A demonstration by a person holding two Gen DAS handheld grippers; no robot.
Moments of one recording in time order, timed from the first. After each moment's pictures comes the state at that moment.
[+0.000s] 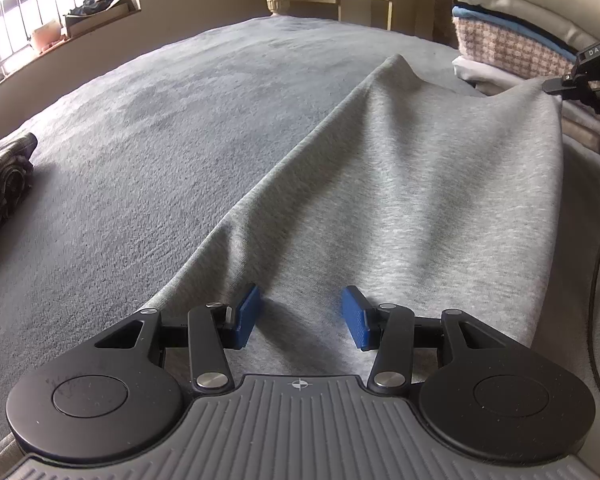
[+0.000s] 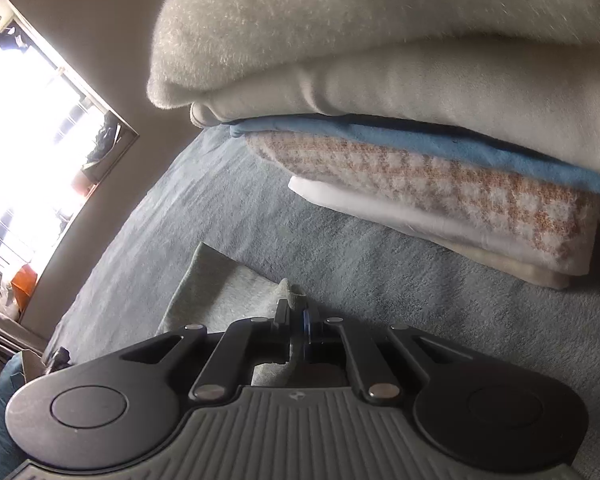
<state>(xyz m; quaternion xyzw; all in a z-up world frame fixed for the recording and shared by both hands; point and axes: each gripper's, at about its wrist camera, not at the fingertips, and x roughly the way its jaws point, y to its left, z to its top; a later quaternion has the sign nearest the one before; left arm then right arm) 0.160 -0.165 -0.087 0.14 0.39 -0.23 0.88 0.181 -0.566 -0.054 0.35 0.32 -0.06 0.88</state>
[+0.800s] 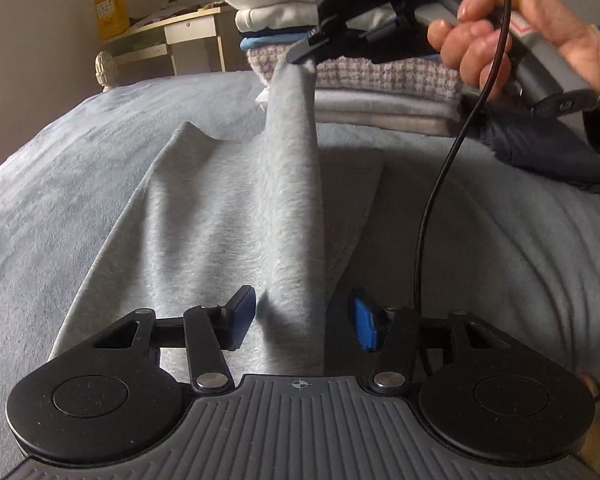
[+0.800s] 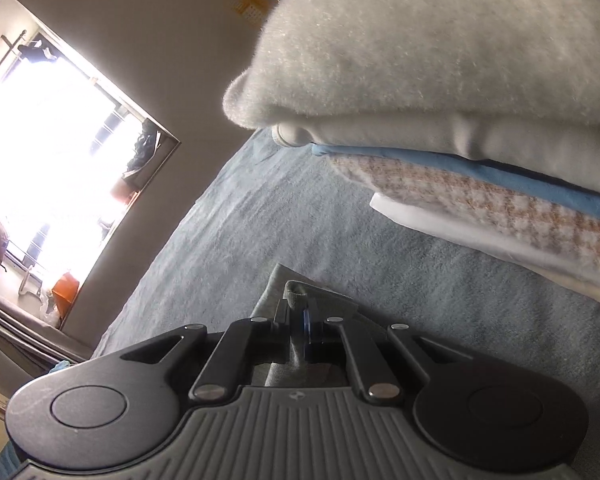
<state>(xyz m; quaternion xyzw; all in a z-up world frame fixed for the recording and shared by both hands) 0.135 -0.275 -0.071 0.21 0.32 -0.43 0.82 0.215 -0.545 -0.021 0.38 0.30 -0.01 0.88</state>
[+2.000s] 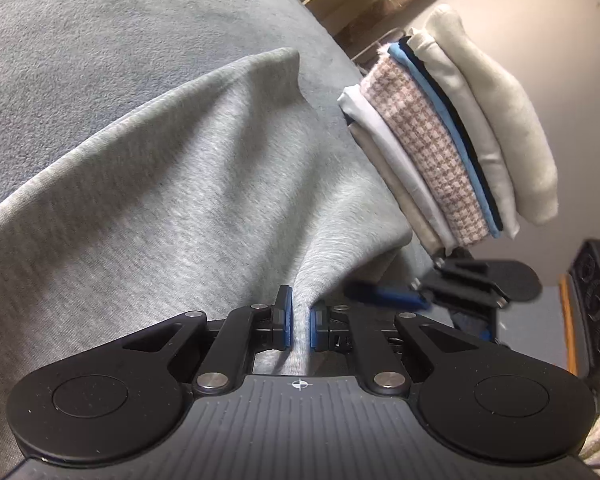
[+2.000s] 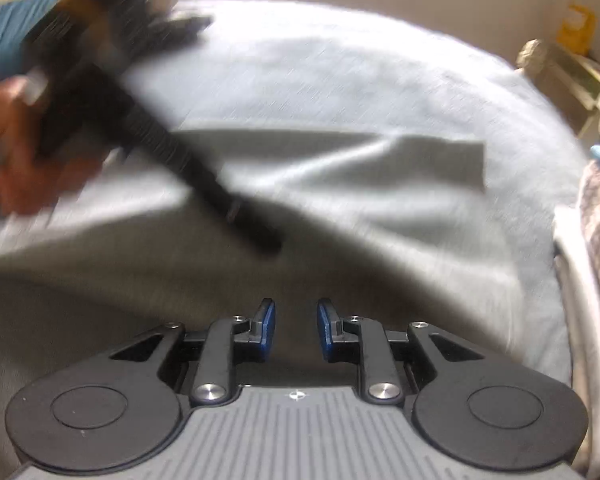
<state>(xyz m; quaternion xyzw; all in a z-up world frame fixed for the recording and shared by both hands) 0.245 -0.222 -0.103 -0.16 0.53 -0.43 0.71 0.163 -0.393 -0.060 -0.15 0.45 0.20 0.86</state>
